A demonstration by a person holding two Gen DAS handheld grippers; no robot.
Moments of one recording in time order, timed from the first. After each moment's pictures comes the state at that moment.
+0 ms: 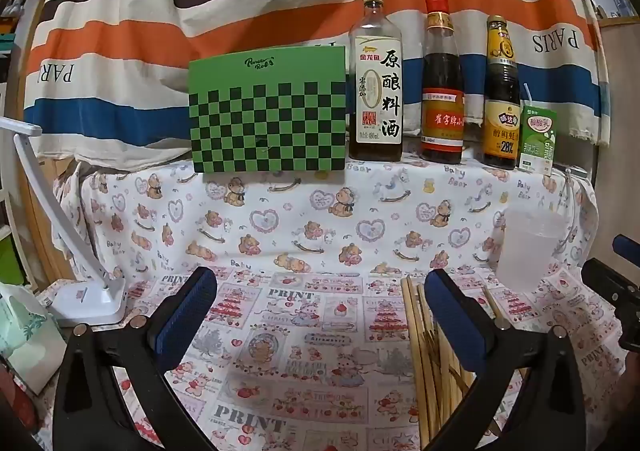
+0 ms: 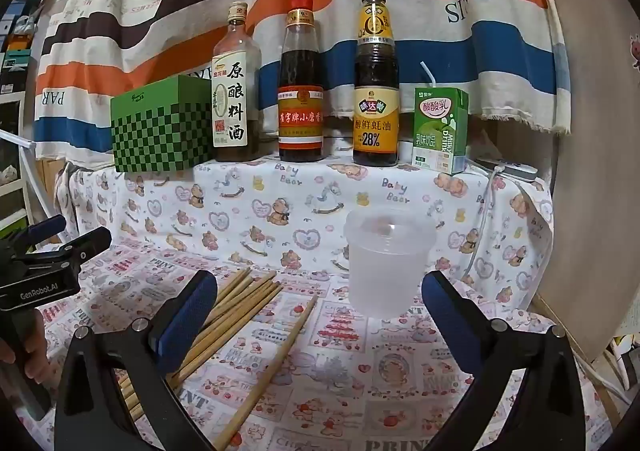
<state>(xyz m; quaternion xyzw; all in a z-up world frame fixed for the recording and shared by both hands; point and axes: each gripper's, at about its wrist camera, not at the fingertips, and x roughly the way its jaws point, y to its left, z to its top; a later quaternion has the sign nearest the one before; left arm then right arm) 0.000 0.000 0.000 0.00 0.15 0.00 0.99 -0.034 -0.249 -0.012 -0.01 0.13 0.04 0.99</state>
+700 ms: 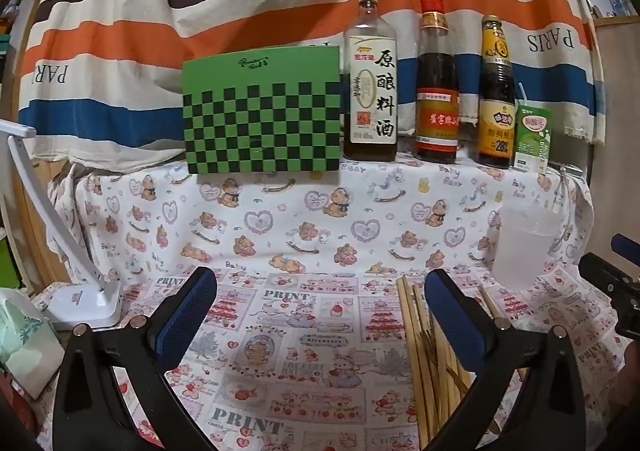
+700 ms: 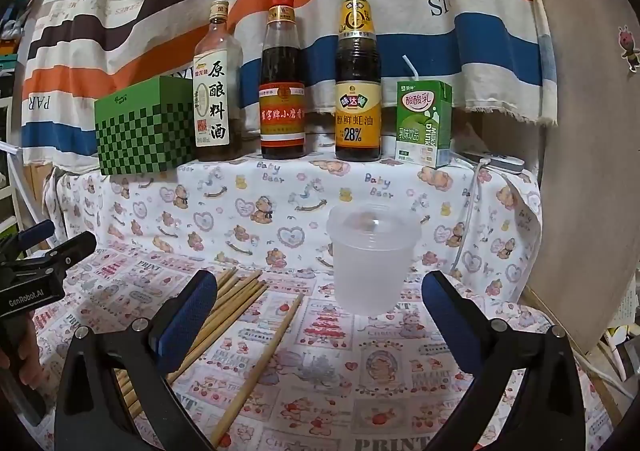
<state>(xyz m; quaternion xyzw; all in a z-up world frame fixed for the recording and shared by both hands) 0.002 0.002 0.000 0.00 0.15 -0.01 0.99 -0.032 -0.256 -0.013 0.00 0.14 0.02 0.99</state>
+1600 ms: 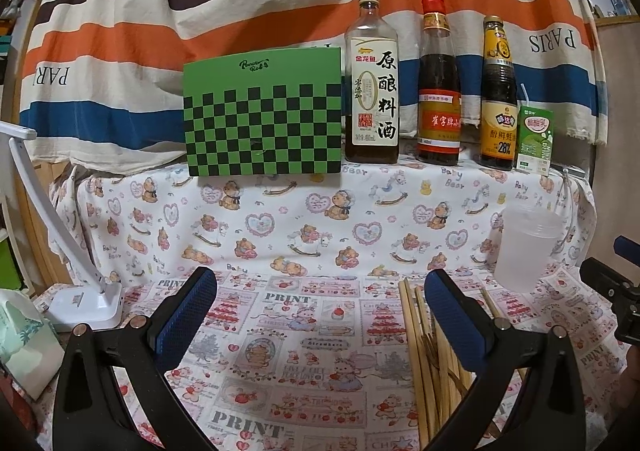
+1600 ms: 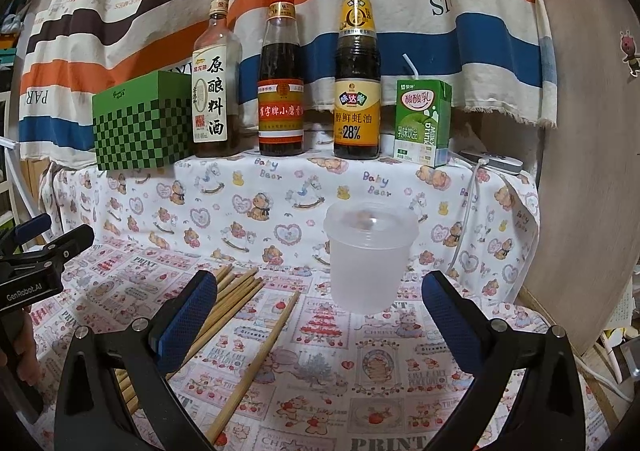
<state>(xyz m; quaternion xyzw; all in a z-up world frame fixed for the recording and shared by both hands) 0.004 0.000 0.000 0.00 0.14 -0.01 0.99 -0.029 -0.256 -0.013 -0.01 0.15 0.01 0.99</state>
